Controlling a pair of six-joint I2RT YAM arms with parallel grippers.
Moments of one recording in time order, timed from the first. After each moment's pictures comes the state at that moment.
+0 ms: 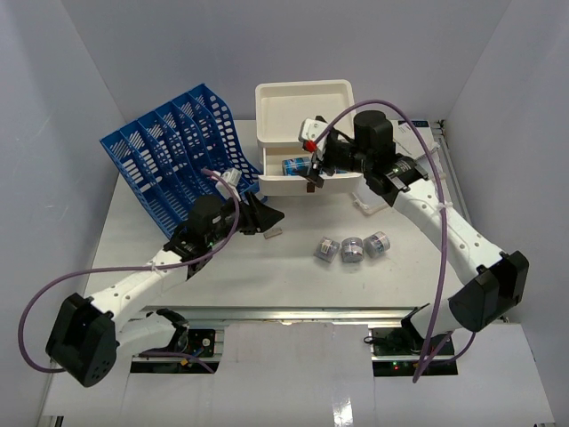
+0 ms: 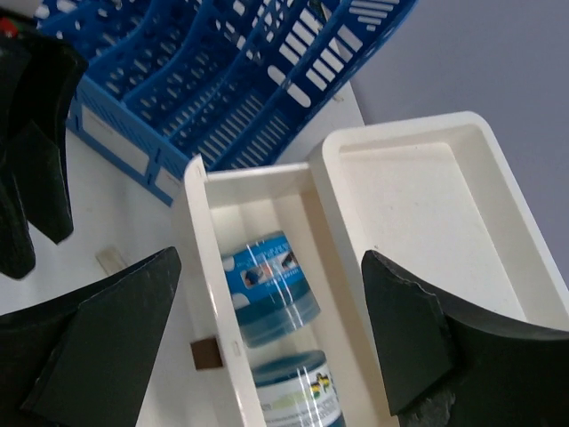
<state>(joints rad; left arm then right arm) -0.58 1.05 0.62 0.23 0.26 -0.77 0.61 1.43 1.45 -0.27 -0.54 -0.63</state>
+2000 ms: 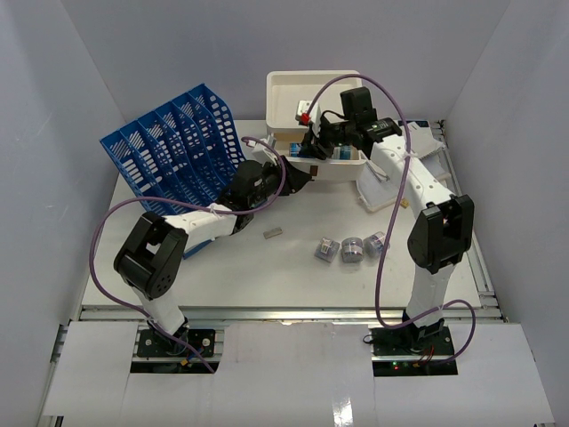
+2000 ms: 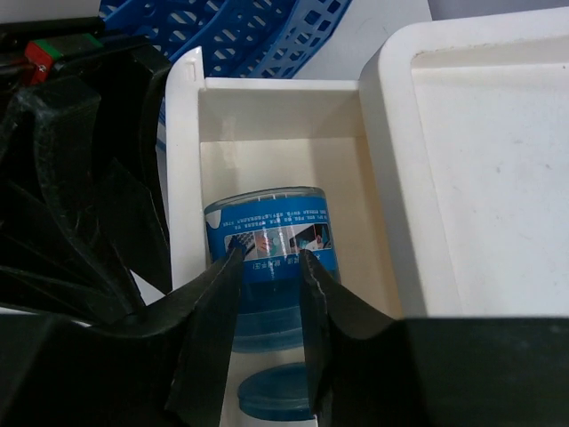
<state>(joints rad) -0.60 1.73 1.01 0.60 0.18 -0.70 0.42 1.91 1.86 -0.59 -0.74 -0.79</state>
